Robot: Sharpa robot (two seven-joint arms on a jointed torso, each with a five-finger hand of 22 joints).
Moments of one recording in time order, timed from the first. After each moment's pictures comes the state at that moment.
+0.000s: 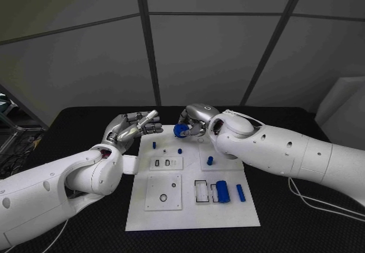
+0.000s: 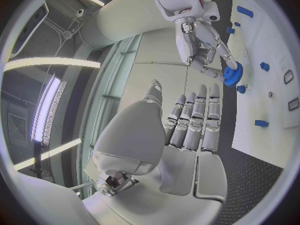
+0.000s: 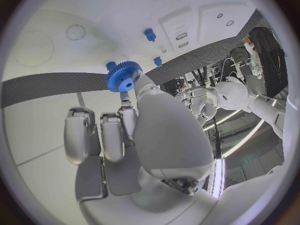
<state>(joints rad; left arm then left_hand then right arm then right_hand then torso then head) 1.10 -0.86 0.09 1.65 -0.05 -0.46 0.43 1.42 0.02 -0.09 0.18 0.11 0.88 0.22 0.07 0.07 0.91 0.20 0.10 0.06 1.02 0.14 0.15 0.12 0.19 0.83 0.26 0.35 0.14 1.23 -0.53 0.07 1.31 -1.63 -0.29 -0.24 1.51 -0.07 0.13 0.20 0.22 0.98 0.14 0.26 0.08 1.42 0.03 1.32 1.30 1.47 -0.03 1.51 1.31 0.05 1.44 0.07 1.49 1.31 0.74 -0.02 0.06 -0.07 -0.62</state>
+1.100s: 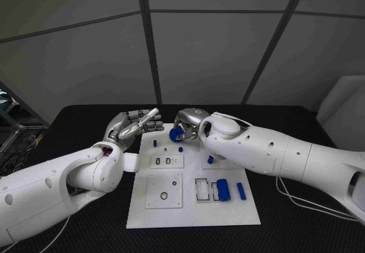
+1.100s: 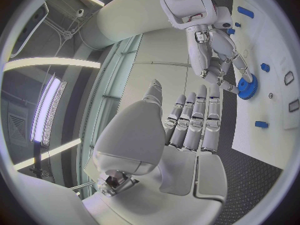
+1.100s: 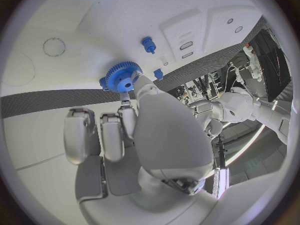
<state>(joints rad) 1.10 -0.86 0.09 1.65 -0.05 -0.46 0.43 1.42 0.02 -0.09 0.17 0.11 0.88 0.22 0.07 0.07 0.91 0.20 0.10 0.06 1.01 0.15 0.15 0.12 0.19 0.83 0.26 0.35 0.14 1.21 -0.42 0.05 1.19 -1.65 -0.23 -0.24 1.51 -0.07 0.15 0.19 0.22 0.98 0.13 0.23 0.08 1.41 0.04 1.30 1.29 1.47 -0.03 1.51 1.31 0.05 1.45 0.08 1.49 1.31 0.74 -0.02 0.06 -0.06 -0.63</state>
